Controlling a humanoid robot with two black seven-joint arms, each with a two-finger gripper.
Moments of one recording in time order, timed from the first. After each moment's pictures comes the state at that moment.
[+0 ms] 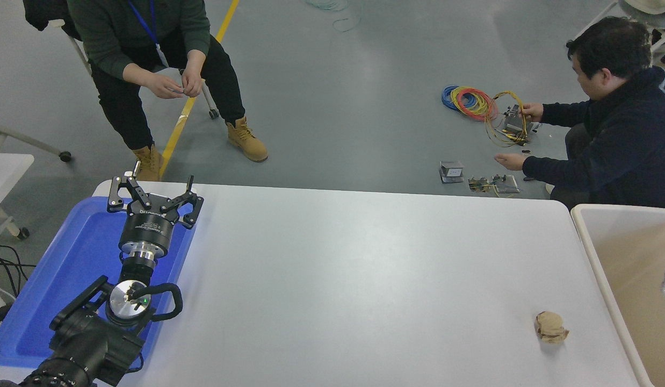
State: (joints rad) left arm -0.50 0.13 -1.12 -0.54 -0.09 -0.62 -0.36; right arm 0.73 -0.64 -0.98 0.05 -0.29 0.10 0.04
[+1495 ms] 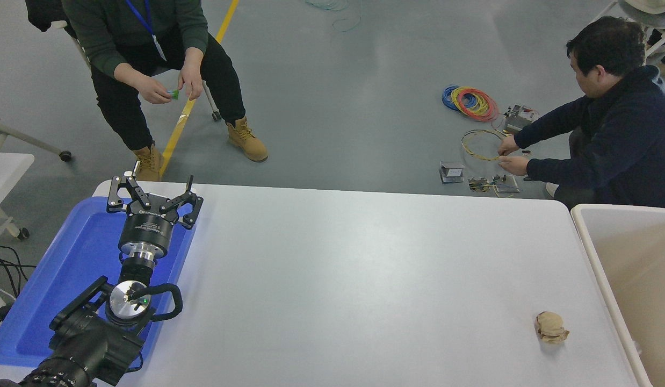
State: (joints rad) left arm -0.50 0.13 -1.12 -0.54 -0.09 -0.62 -0.36; right arm 0.74 -0.60 -0.93 0.08 -0.28 0.05 0.02
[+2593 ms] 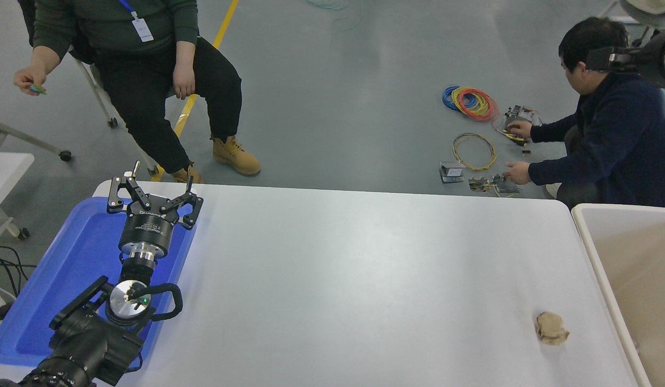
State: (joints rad) left arm -0.50 0.13 -1.12 -0.54 -0.09 -0.62 -0.36; right arm 1.98 -0.45 -1.31 0.79 -0.30 0.41 0.00
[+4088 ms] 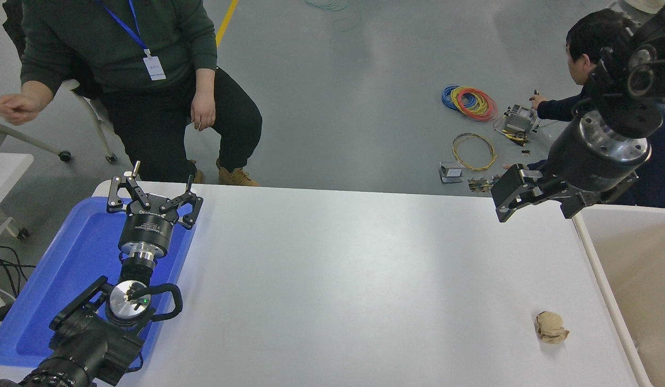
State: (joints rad) left arm -0.50 0.13 -1.12 -0.54 -0.09 -0.62 -0.36; right arm 2.29 -0.34 -1.32 1.49 -0.12 0.70 -0.10
